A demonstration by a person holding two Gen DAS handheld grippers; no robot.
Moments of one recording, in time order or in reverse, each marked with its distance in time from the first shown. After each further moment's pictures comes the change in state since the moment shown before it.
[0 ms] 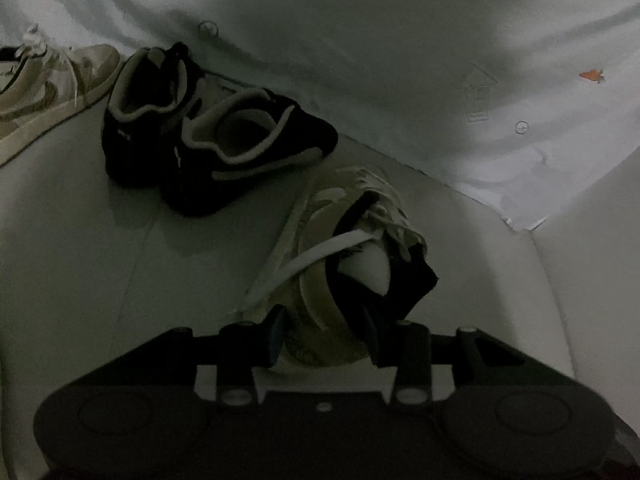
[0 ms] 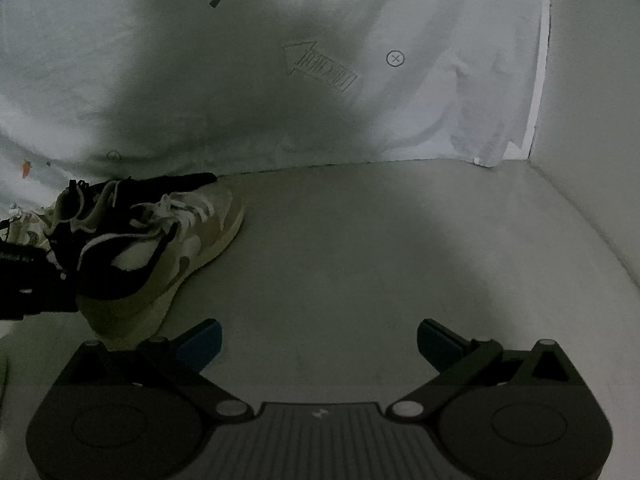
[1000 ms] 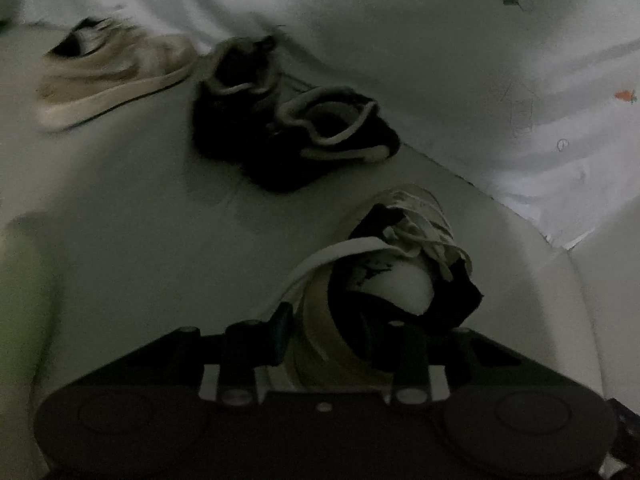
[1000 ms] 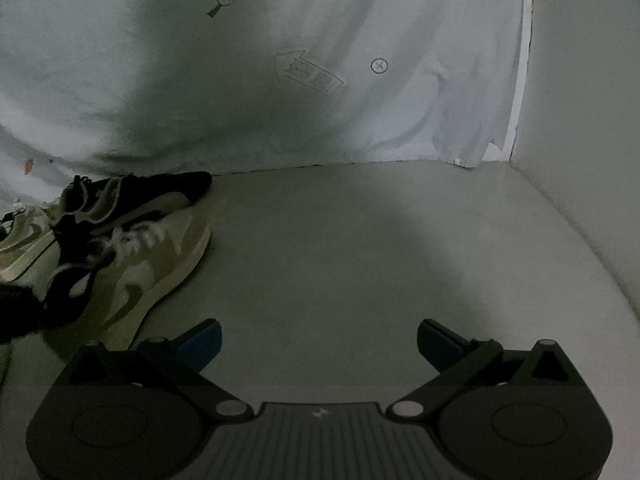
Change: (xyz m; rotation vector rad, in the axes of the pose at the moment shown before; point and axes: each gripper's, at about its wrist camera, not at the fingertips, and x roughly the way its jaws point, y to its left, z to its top) left arm -0.048 0.038 -0.066 -0.093 -0.084 0.143; right arm -0.040 -0.012 -0.026 -0.019 -0.022 -0.008
